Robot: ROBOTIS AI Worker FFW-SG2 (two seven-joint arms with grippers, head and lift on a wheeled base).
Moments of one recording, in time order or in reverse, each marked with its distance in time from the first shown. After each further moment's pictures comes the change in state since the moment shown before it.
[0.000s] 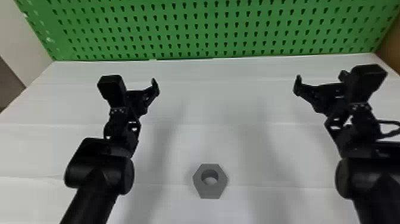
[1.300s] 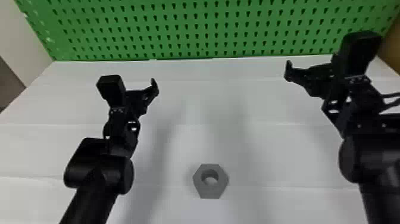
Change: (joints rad) left arm -0.001 0.000 0.003 0.000 0.002 0.000 0.000; right arm -0.010 0.000 0.087 -0.306 0.049 0.408 0.000
